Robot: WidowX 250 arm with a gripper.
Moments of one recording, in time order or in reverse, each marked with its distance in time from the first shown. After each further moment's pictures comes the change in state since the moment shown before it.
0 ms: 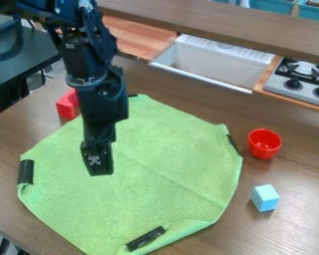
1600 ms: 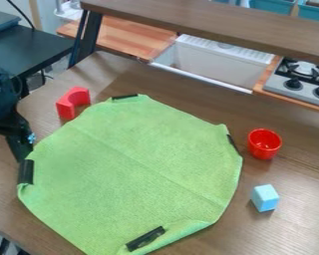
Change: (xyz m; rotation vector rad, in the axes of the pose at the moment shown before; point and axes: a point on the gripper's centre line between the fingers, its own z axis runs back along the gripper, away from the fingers) arm -0.148 0.055 -0.018 0.189 -0.002 1.167
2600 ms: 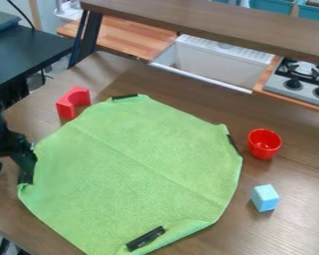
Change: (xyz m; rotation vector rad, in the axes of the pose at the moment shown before) arm -0.011 0.008 -0.041 -0.152 -0.118 0.320
